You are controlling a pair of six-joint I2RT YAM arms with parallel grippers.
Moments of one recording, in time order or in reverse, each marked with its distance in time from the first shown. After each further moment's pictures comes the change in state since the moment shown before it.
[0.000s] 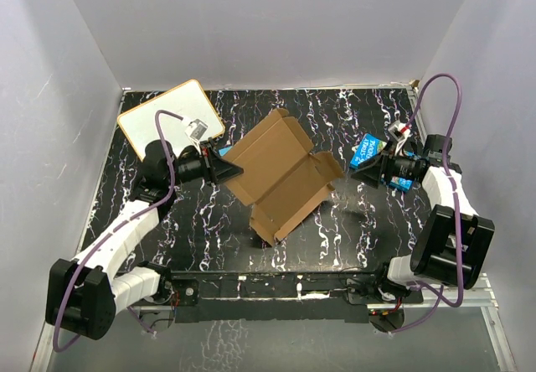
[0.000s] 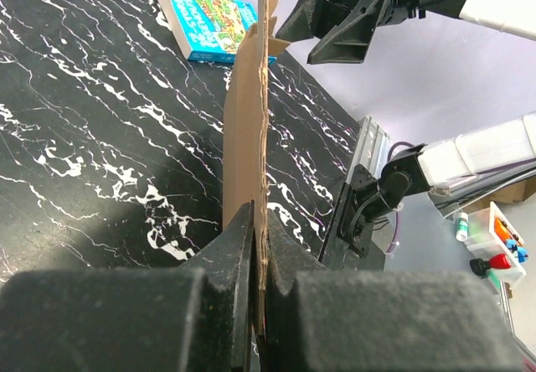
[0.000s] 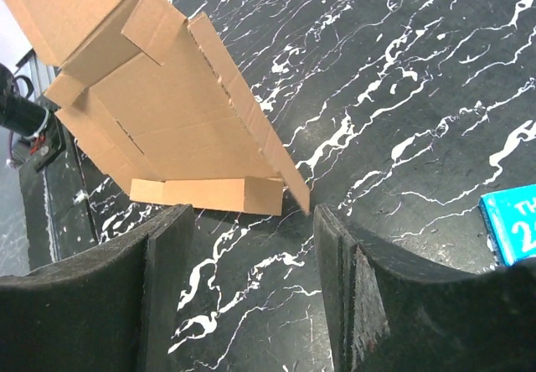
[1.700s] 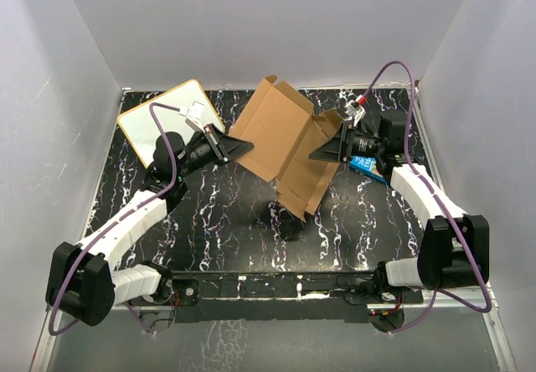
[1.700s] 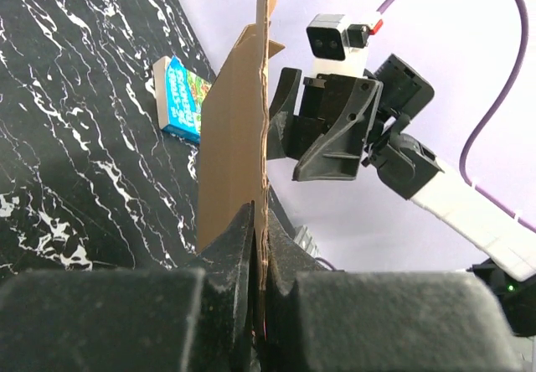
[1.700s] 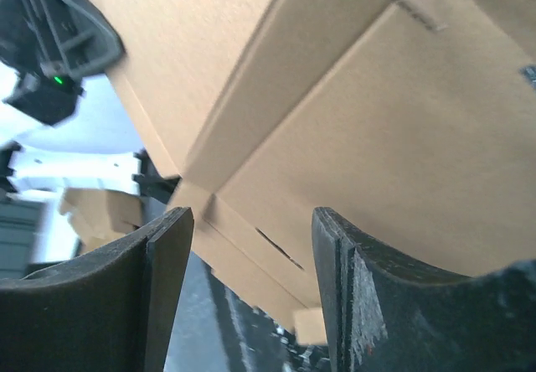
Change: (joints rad) left arm -0.099 0.091 0.103 0.095 -0.318 -0.428; right arm 0.420 -0.033 0.032 0.507 0.178 0.993
